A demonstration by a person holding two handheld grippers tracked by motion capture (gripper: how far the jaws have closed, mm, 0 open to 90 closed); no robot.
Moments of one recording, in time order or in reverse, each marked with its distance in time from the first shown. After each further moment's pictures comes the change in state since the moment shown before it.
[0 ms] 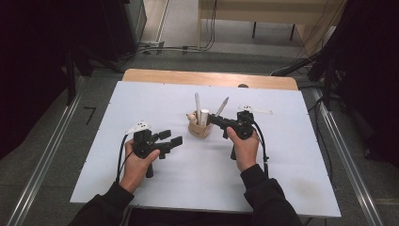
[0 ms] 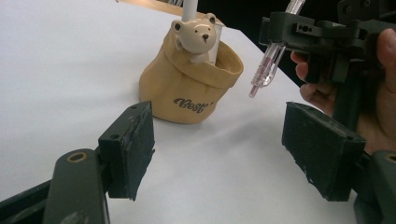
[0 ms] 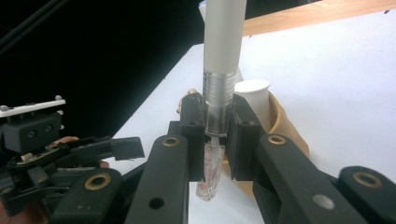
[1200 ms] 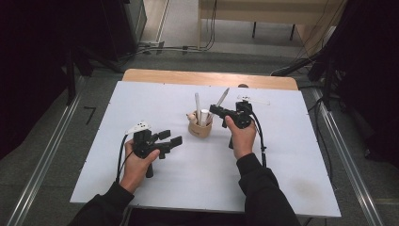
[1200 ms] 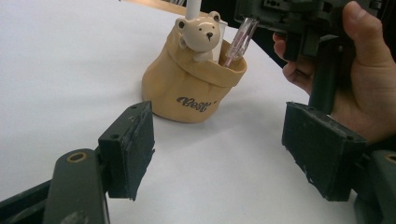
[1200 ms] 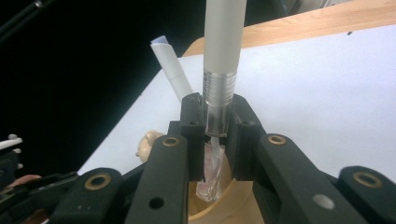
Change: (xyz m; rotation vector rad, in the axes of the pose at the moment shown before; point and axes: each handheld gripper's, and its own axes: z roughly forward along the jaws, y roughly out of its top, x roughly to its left) left arm 0.001 -0.001 0.001 0.001 0.006 -0.004; right arm -0.017 0.022 0.019 -0.023 -0.079 0.022
